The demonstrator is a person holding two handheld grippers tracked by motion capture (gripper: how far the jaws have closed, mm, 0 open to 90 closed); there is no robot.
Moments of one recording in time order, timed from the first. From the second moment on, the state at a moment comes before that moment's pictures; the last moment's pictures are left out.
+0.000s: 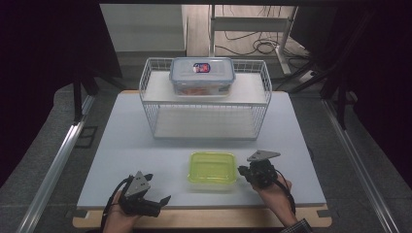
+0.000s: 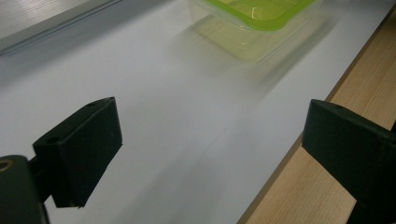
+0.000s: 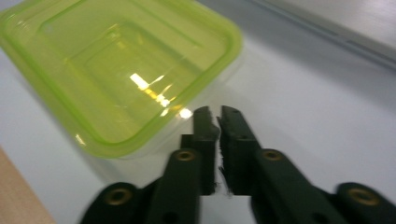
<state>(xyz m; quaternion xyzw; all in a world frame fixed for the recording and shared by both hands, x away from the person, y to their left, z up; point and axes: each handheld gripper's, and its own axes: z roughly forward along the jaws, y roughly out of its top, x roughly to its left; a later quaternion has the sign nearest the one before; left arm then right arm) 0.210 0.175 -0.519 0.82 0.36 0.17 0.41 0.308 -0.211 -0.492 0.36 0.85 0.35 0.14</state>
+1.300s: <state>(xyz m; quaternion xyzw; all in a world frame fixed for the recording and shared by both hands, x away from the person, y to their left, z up) 0.210 0.172 -0.520 0.82 0.35 0.17 0.42 0.328 -0.223 -0.509 0.52 0.72 0.45 -0.08</state>
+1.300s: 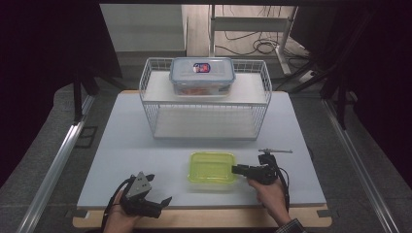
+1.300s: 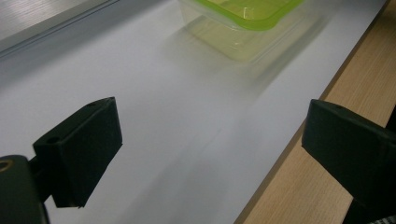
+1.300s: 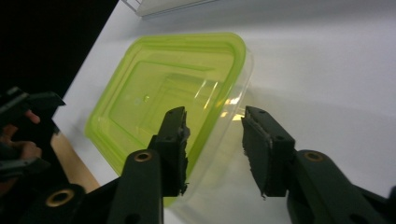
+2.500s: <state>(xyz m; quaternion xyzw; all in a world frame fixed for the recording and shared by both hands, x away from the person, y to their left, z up) 0.210 0.178 -0.518 0.81 0.36 0.17 0.42 0.356 -0.227 -0.473 0.50 0.69 0.49 -0.16</state>
